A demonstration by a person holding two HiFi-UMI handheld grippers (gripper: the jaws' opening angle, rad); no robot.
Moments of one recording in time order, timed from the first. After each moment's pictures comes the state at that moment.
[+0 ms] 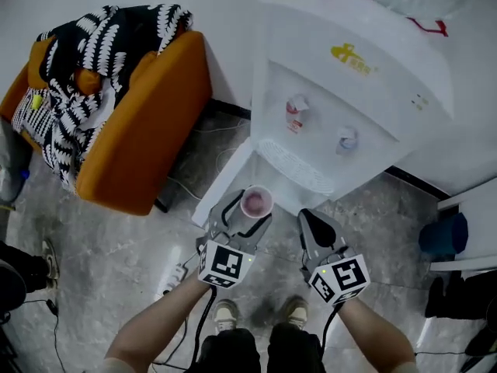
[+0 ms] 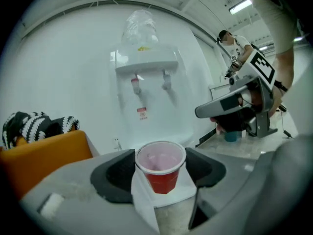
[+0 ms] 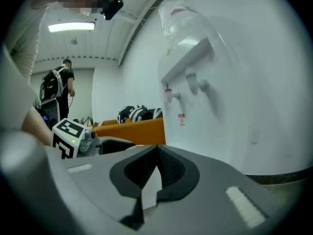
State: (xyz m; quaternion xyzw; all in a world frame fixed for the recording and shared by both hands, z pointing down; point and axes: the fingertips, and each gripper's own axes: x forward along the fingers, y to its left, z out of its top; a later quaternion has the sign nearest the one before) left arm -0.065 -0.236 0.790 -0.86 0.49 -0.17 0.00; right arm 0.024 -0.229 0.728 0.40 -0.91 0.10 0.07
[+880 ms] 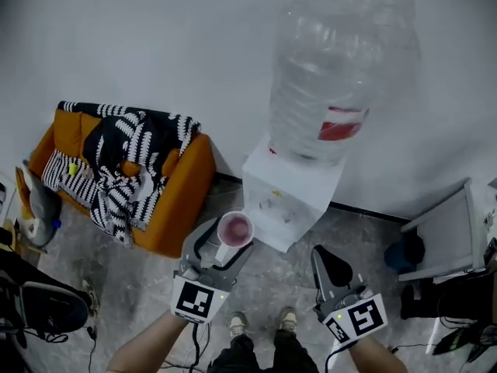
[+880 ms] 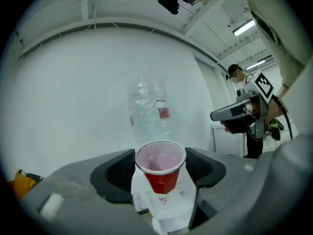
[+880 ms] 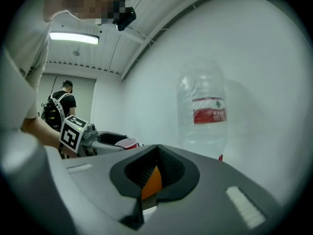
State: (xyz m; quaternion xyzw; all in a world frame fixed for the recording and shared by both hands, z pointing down) left arm -0.098 -0.184 0.267 -0.87 0.49 -0.09 0.04; right arm 0.051 -0.157 0.232 0.42 -0.90 0.03 0.04
